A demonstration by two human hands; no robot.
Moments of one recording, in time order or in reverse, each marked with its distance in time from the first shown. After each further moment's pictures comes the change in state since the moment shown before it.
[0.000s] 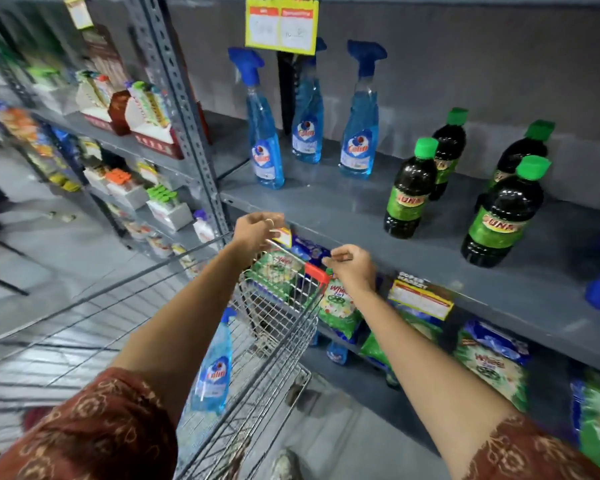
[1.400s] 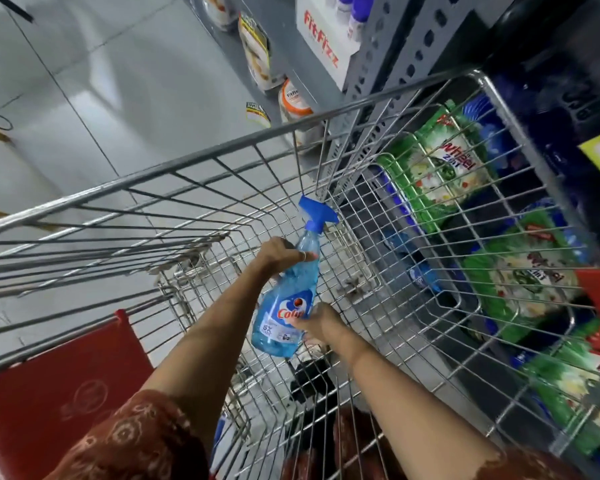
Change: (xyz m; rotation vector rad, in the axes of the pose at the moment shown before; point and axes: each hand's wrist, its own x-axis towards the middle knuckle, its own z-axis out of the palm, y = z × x) left_hand 0.155 -0.383 -0.186 0.399 -0.120 -0.818; right_hand -0.044 0.245 0.332 -0.470 -0.952 0.877
